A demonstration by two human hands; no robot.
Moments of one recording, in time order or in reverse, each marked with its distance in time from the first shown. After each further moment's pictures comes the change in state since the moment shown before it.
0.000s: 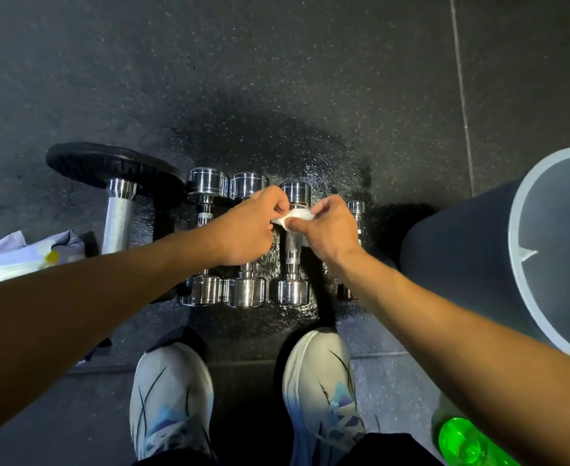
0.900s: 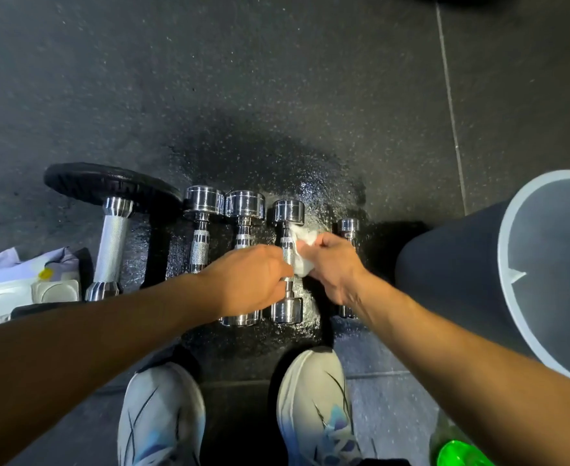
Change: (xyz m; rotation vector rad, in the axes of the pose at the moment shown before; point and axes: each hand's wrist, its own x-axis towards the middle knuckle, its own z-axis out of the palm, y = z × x) left_hand -0.020 0.015 0.027 0.532 -0.073 0.193; right_hand 0.007 0.023 -0.011 0.348 -0.200 0.310
